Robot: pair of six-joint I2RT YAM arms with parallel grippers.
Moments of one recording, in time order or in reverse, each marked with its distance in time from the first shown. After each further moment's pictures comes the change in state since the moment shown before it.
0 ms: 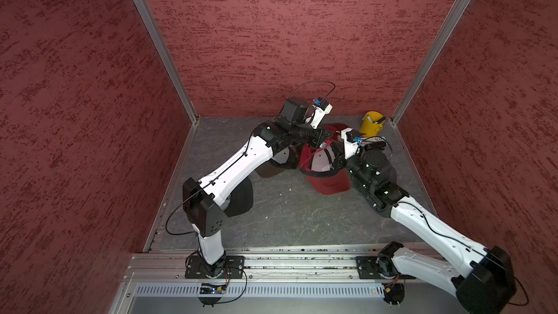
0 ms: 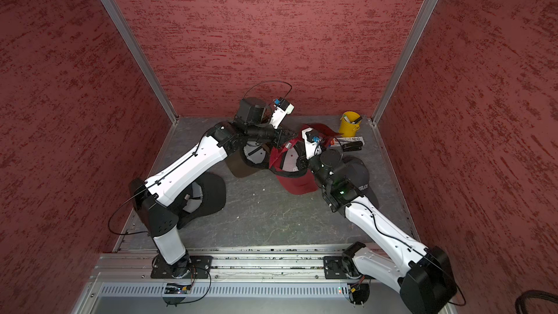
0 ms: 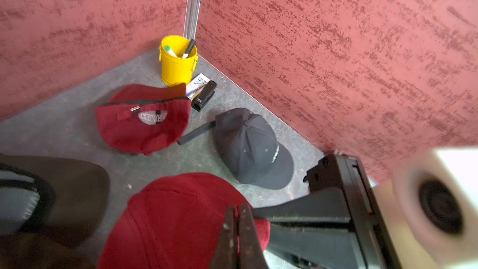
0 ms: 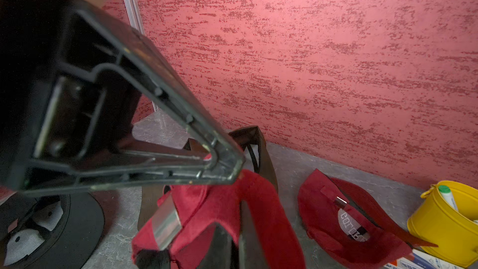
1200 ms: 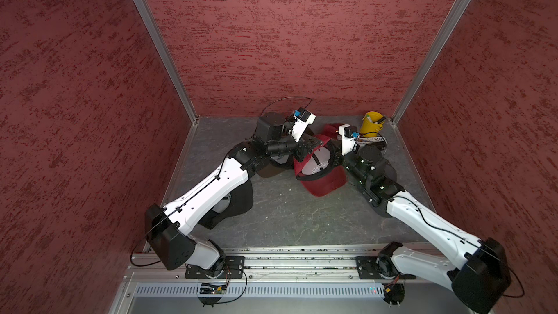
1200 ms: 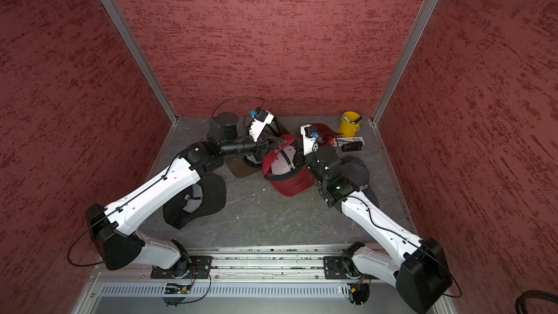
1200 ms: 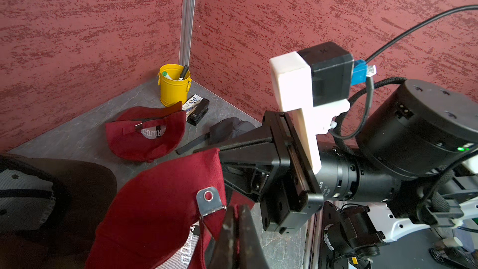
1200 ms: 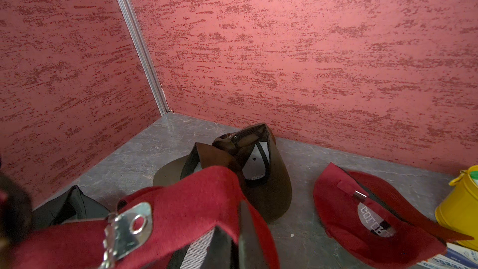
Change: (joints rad) left arm 0.023 -0.328 -0.423 0.259 0.037 0.024; right arm 0.007 0.065 0.053 -0.013 0.003 0.103
